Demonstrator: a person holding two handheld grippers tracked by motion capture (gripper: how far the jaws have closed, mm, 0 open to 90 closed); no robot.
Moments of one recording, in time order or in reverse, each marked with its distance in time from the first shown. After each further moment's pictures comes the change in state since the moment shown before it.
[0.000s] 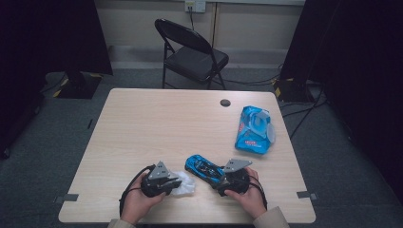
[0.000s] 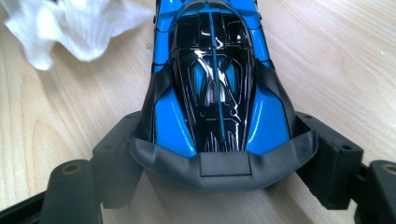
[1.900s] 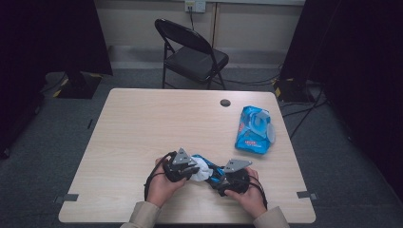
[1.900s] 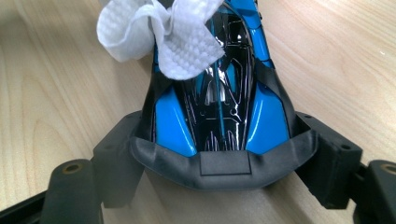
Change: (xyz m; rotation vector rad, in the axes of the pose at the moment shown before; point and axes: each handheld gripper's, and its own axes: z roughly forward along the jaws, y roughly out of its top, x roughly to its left) left arm 0.008 0.036 0.054 0.016 0.033 0.029; right arm 0.000 0.000 0.000 -0.002 -0.001 -0.002
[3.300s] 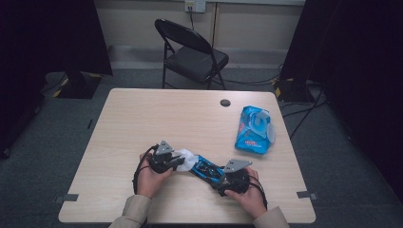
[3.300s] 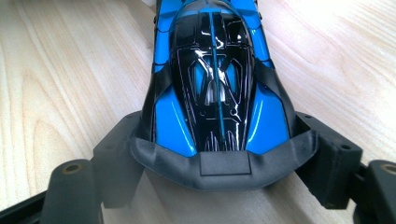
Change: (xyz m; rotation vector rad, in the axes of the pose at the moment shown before) left arm 0.040 -0.011 -0.018 -0.055 0.074 -0.141; right arm 0.000 0.000 0.000 0.000 0.000 0.001
